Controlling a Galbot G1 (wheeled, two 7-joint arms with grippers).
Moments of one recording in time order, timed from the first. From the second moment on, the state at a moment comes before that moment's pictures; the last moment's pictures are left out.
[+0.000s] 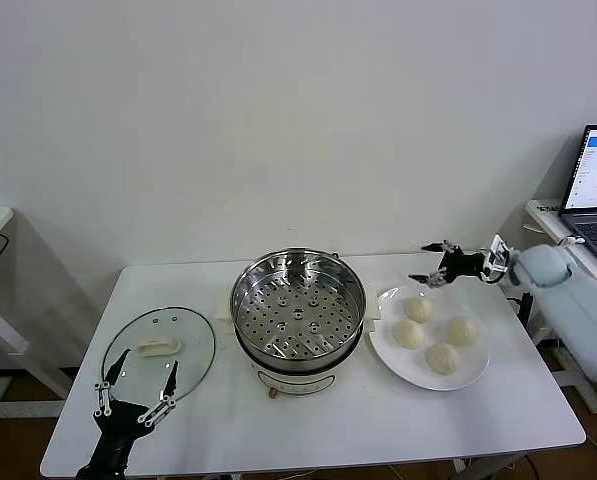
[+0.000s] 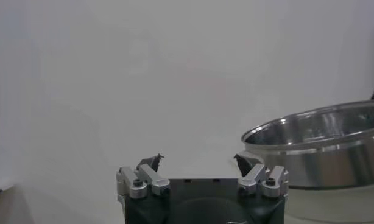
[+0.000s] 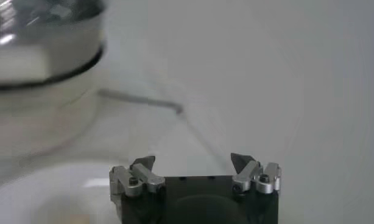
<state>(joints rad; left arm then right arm) 1.85 -1.36 -0.71 -2.12 -0.01 -0.32 0.07 -0.09 0.82 -0.38 0.80 0.15 0.08 -1.09</state>
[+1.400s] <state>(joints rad) 1.86 -1.37 -0.71 -2.11 -0.02 -0.31 0.06 0.05 1.08 -0.61 0.52 -0.32 0.17 -1.17</state>
